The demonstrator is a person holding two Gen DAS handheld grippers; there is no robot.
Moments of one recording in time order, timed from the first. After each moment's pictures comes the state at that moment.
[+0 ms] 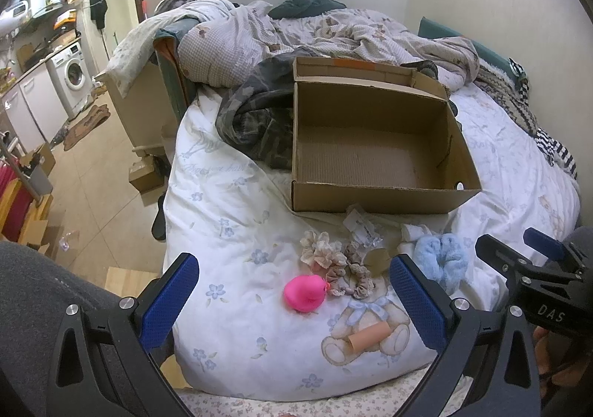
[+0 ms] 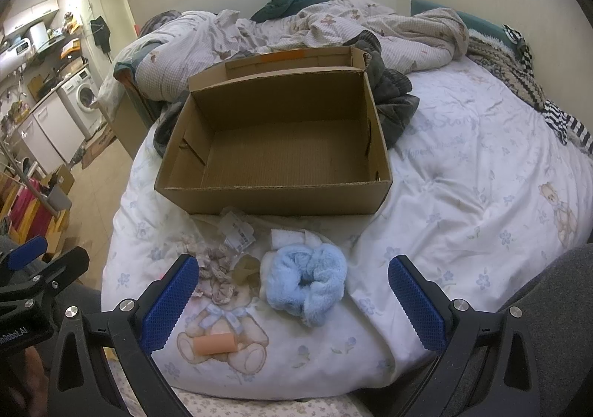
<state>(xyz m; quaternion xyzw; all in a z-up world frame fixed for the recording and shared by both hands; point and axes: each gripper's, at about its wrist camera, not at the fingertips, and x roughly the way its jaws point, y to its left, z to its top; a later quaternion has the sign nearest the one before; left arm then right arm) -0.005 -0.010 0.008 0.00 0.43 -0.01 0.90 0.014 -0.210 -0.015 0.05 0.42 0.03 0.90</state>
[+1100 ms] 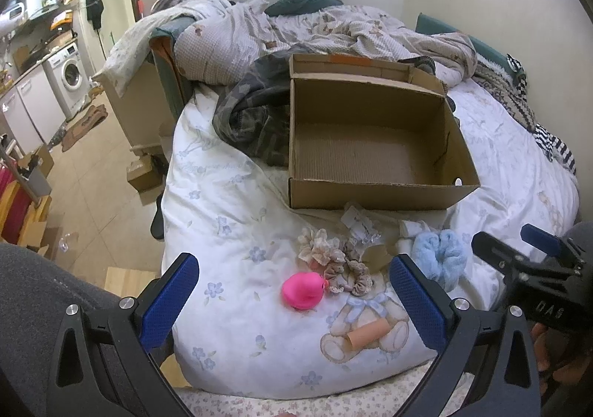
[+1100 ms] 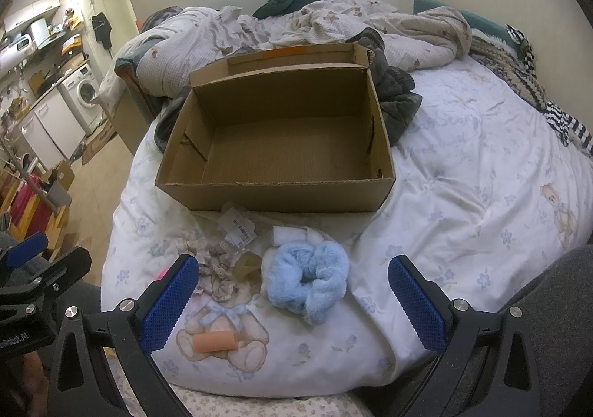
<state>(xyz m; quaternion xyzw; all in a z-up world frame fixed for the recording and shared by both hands) -0.006 -0.009 0.007 0.00 0.44 -0.02 0.90 0.015 -0.210 -0.015 0.05 0.44 0.04 0.90</state>
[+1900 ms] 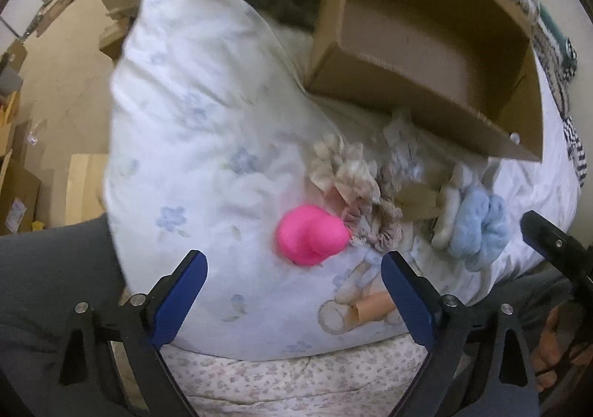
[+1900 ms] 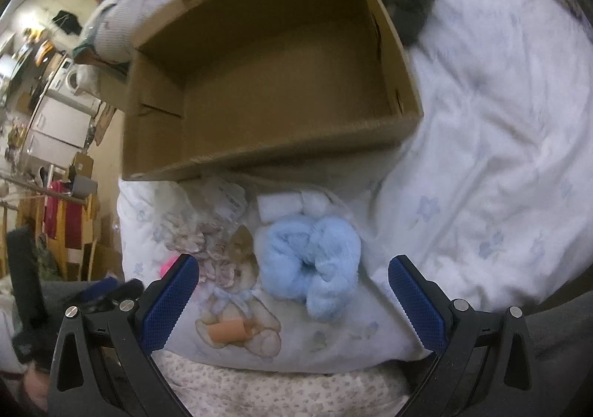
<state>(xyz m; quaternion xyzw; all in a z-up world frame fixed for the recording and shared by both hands) 0.071 0.012 -0.095 -0.09 0.68 -0.02 0.73 0.100 -0.247 -0.080 0.17 0.62 0.07 0.76</state>
